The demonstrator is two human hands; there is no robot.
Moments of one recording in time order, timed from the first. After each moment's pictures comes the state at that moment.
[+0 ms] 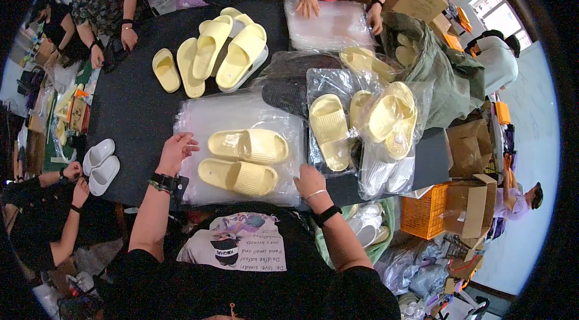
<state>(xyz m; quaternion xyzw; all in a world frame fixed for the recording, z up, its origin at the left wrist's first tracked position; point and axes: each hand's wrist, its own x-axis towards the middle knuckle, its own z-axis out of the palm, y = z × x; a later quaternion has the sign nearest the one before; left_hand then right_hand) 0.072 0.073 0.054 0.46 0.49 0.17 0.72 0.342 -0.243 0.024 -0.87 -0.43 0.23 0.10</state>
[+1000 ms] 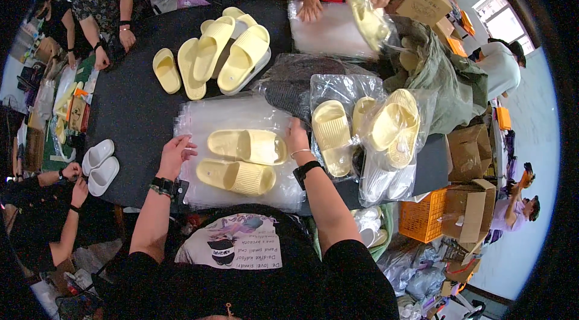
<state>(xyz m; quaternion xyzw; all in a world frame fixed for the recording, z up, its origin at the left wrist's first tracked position) 0.069 0.076 0.047 0.46 0.50 0.18 0.71 0.408 -0.115 -0.055 -0.85 -0.39 0.15 0.32</state>
